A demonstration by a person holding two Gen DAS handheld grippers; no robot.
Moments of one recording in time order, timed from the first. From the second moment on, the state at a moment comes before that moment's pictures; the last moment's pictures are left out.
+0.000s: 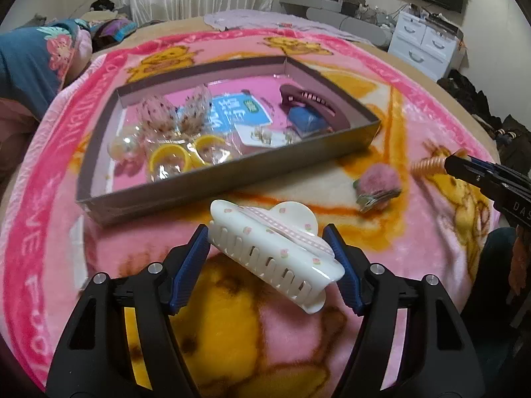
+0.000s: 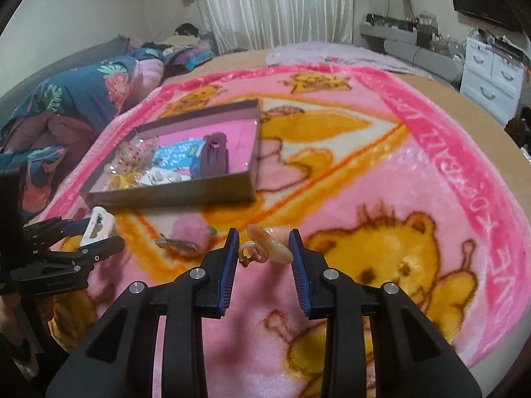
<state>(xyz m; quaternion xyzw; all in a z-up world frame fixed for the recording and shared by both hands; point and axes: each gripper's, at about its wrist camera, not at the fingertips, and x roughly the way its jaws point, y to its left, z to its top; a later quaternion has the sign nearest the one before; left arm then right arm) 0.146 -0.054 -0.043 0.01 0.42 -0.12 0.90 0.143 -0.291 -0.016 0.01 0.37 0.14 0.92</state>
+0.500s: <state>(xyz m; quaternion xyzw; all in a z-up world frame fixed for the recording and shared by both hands) 0.135 -0.011 -0.005 -0.04 0.39 -0.08 0.91 0.132 -0.258 0.027 -0.02 0.32 0.18 0.93</state>
